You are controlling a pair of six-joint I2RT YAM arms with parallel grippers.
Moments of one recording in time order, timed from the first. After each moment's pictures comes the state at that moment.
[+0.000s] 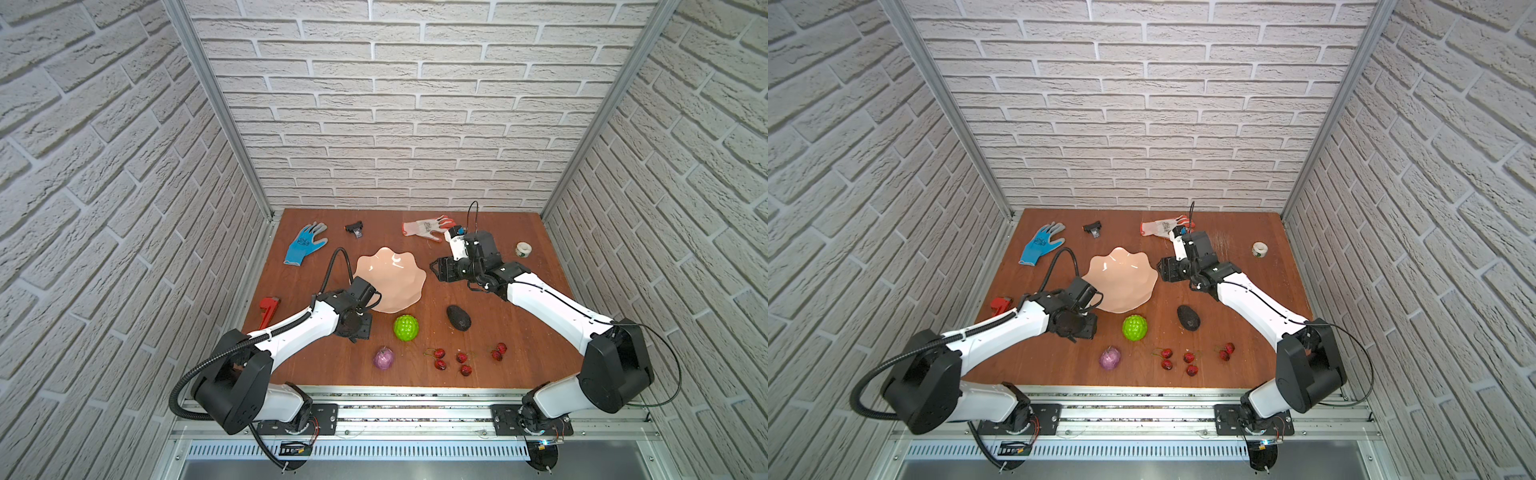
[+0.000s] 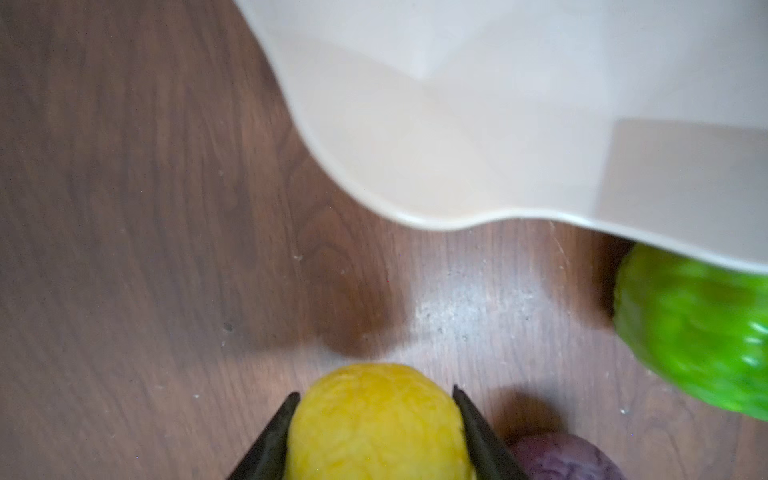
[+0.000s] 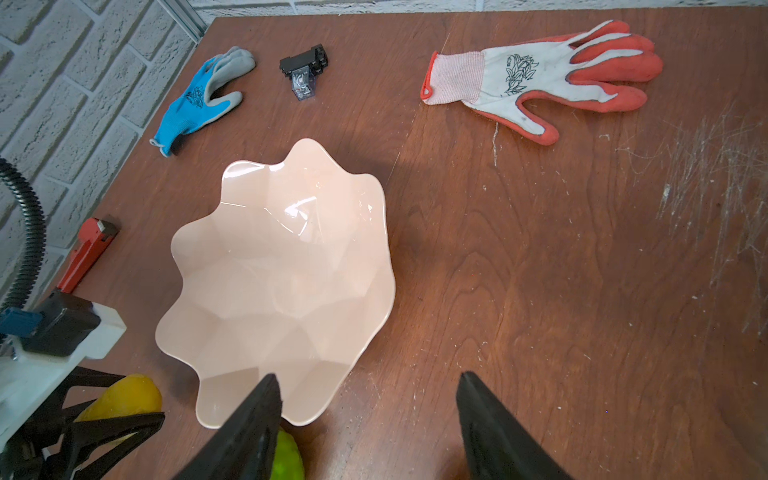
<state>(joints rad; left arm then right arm) -0.61 1.35 0.79 -0.73 -0.04 -0.46 0.41 1.50 1.13 -0.36 -0.15 0.29</state>
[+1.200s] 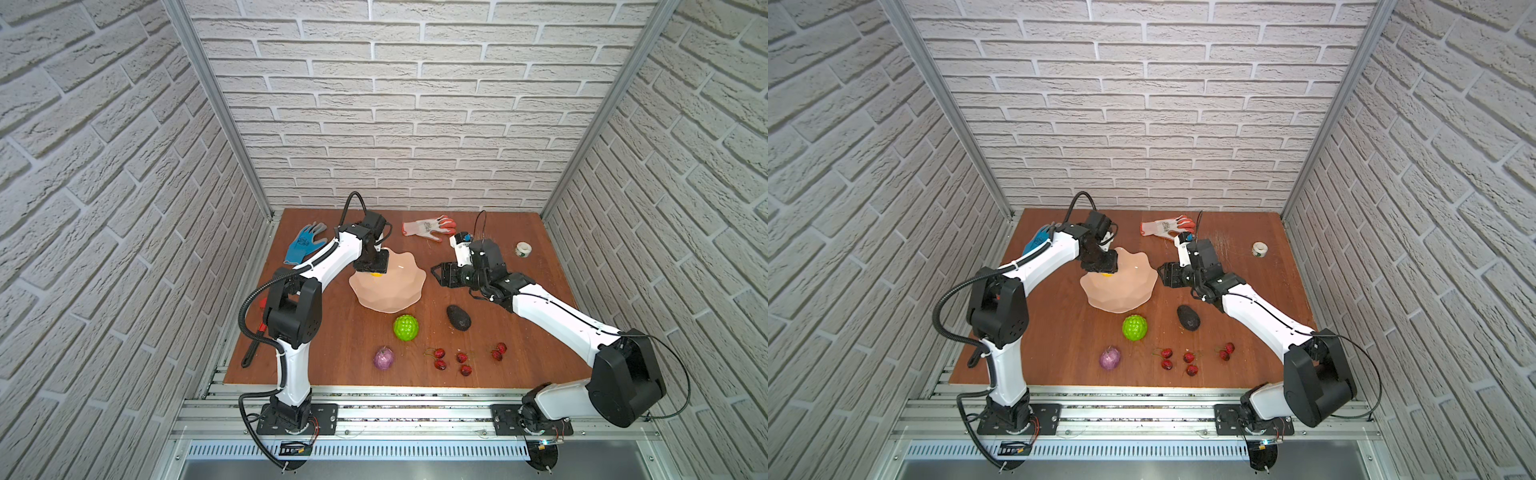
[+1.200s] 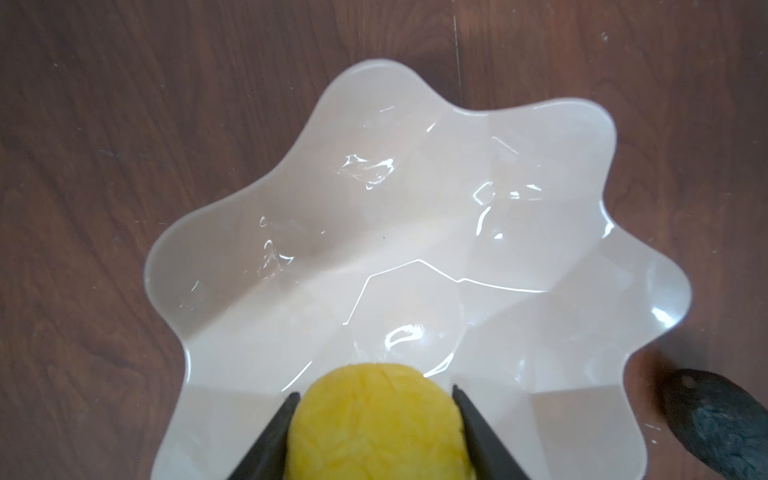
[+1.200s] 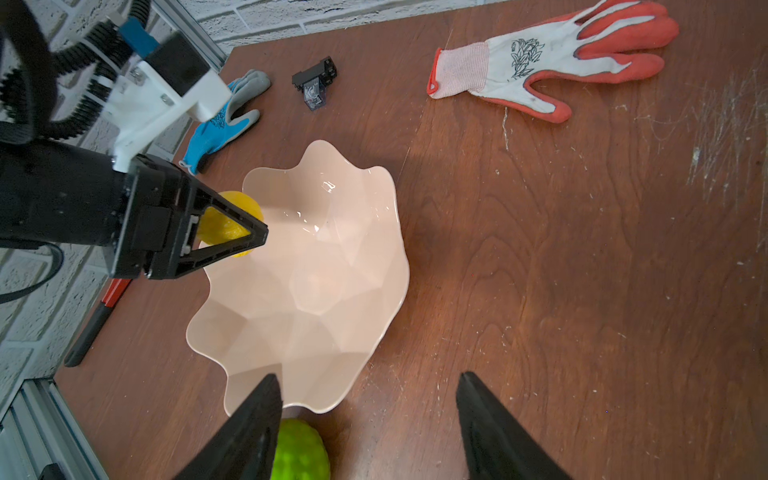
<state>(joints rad) -0.46 1.99 1.67 -0.92 0.07 -0.28 0.41 1.40 0.98 -0.25 -0.17 0.39</state>
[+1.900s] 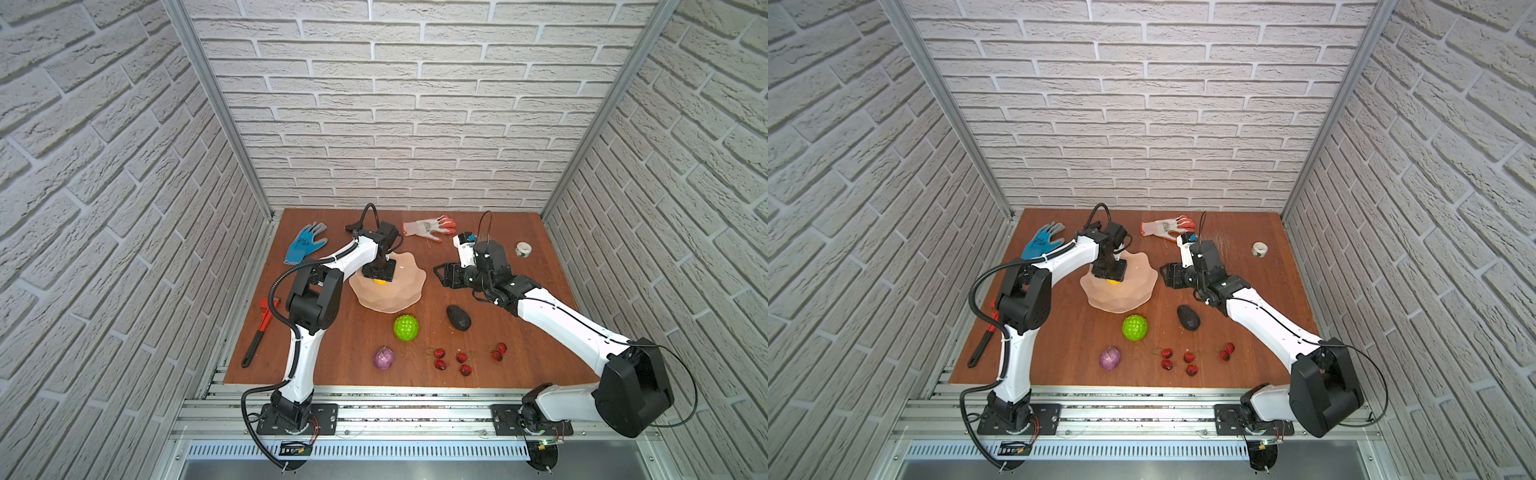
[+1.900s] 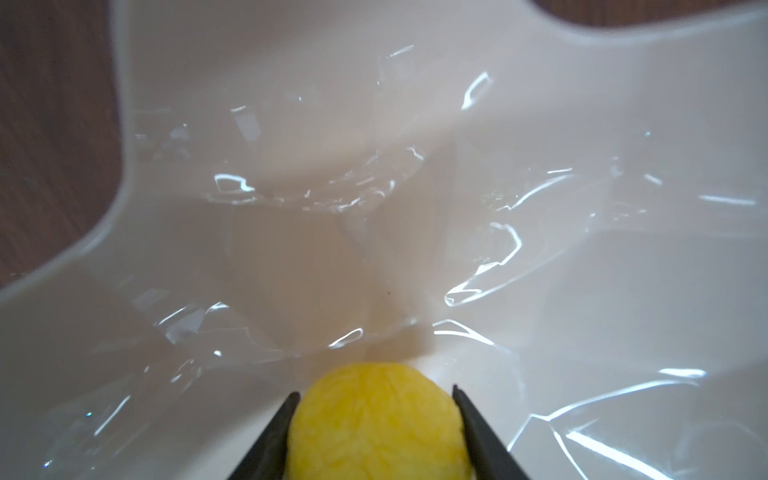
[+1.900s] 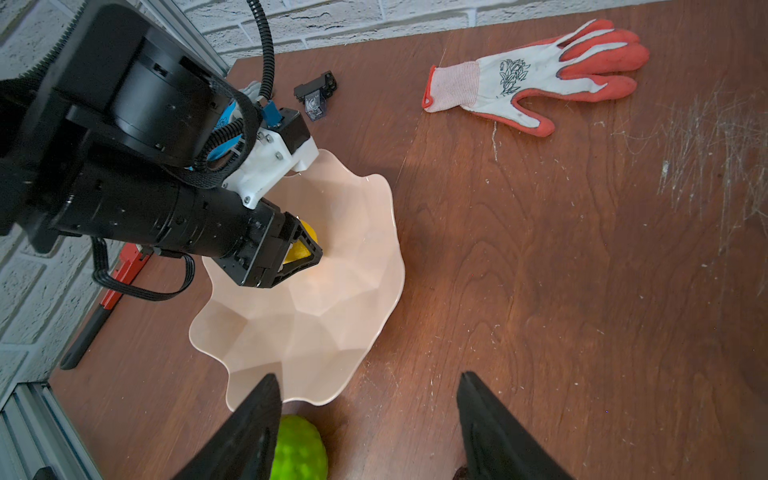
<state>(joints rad) -0.51 2.18 1.75 -0.91 -0.03 -0.26 0.41 1.35 0.97 -0.25 -0.15 0.38</state>
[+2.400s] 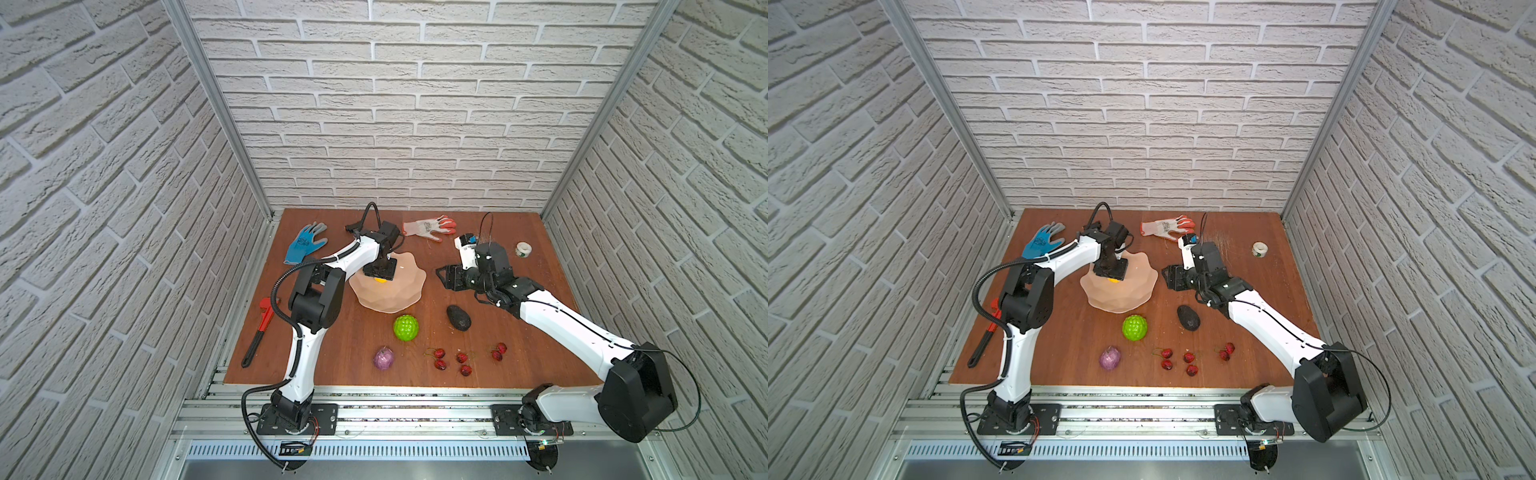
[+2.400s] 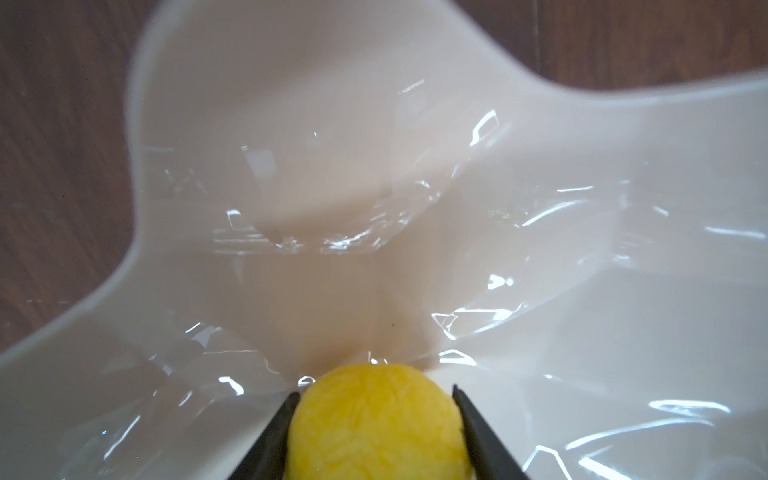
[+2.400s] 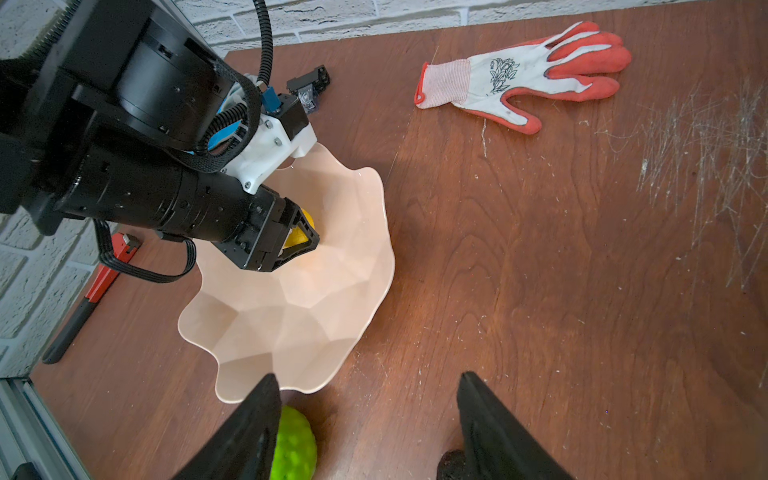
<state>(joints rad) -0.51 2.20 1.76 -0.88 -0.06 -0.25 0.41 1.33 0.96 -0.29 -0.13 0.35</state>
